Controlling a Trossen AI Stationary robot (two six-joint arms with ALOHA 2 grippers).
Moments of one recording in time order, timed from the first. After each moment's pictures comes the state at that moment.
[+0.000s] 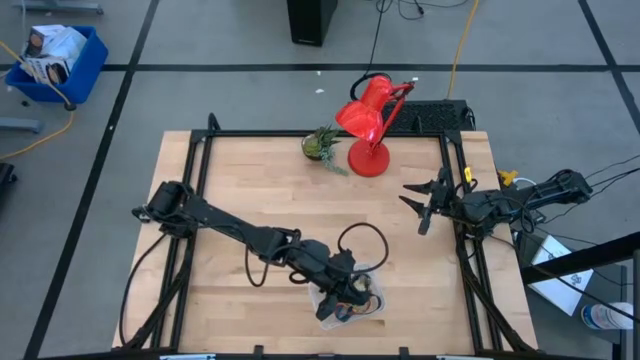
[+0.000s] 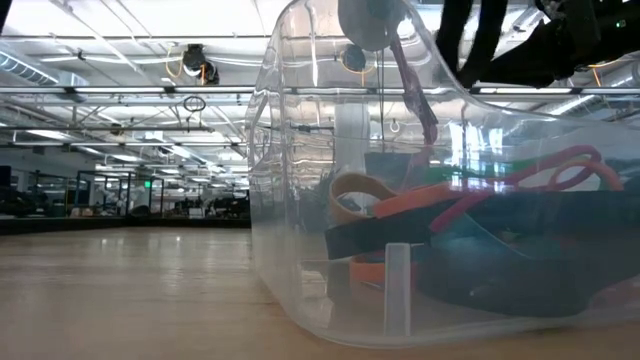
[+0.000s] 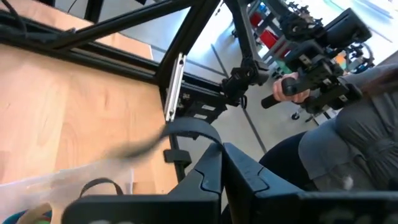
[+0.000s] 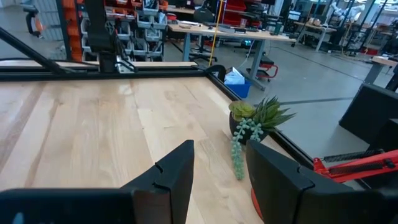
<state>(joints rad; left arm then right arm) -0.34 1.91 1.48 0.16 0.23 -0.54 0.27 0.42 0.33 -0.13 0.68 0.03</state>
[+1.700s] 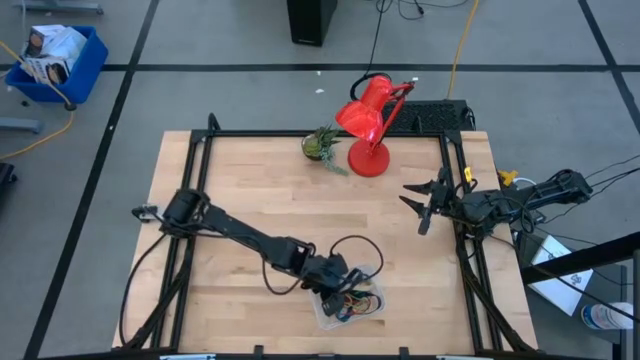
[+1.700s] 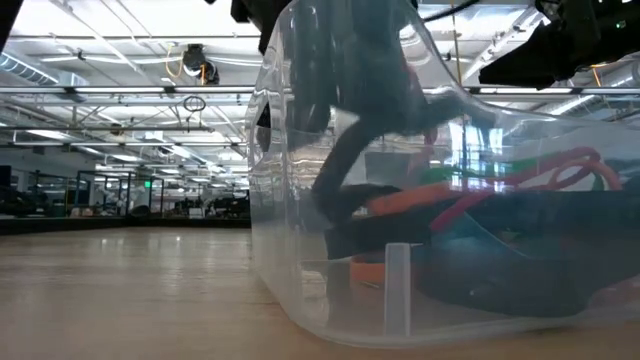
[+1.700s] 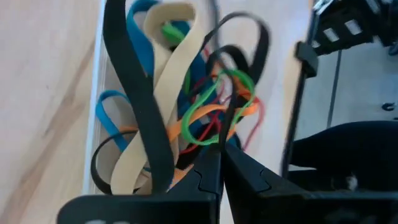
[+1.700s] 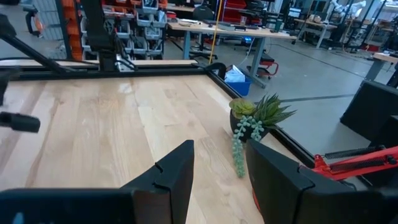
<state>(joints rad) -0.34 2.04 1.48 -0.27 0.15 -0.87 0.27 0.42 0.33 -0.14 0.68 0.04</state>
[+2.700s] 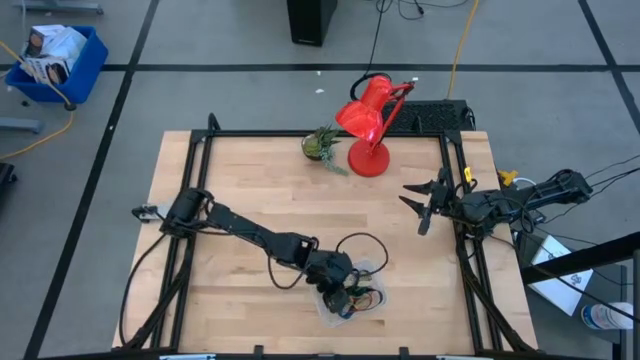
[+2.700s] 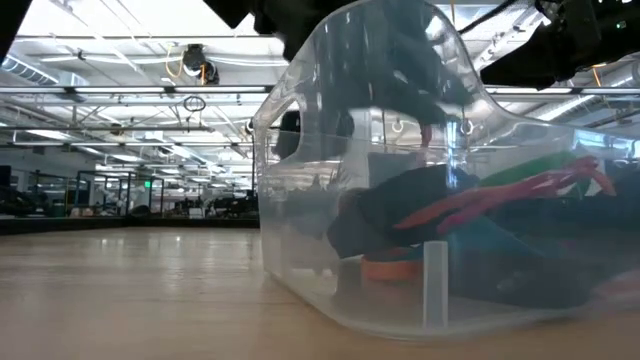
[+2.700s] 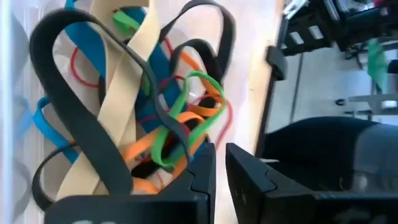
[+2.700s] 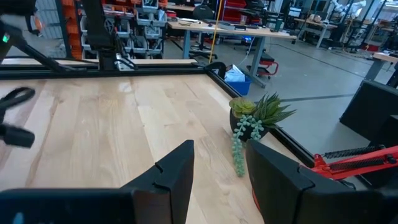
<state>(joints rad) -0.31 2.08 1.48 -0.15 0.28 -0.91 0.27 0.42 0.33 -0.14 0.68 0.04</state>
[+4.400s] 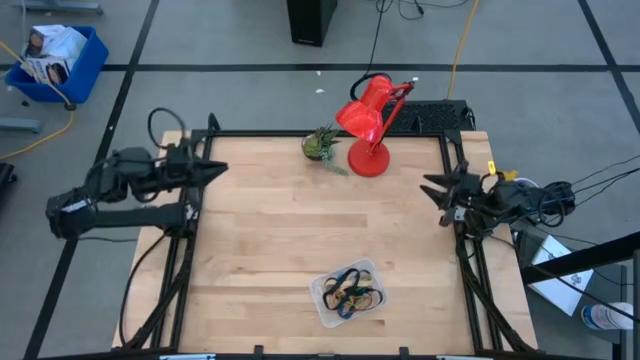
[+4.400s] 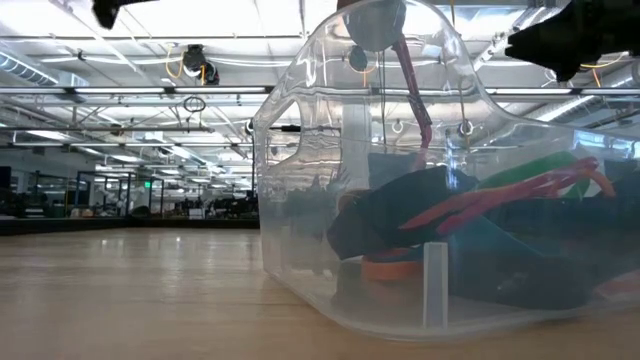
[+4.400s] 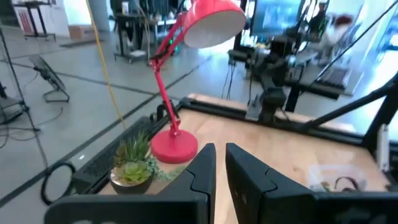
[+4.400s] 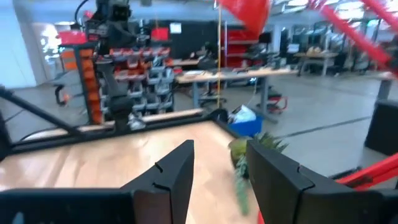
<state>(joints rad) 0.19 0.46 0.83 -0.51 -0.10 -0.09 0.25 0.04 0.33 -0.24 0.63 0.02</state>
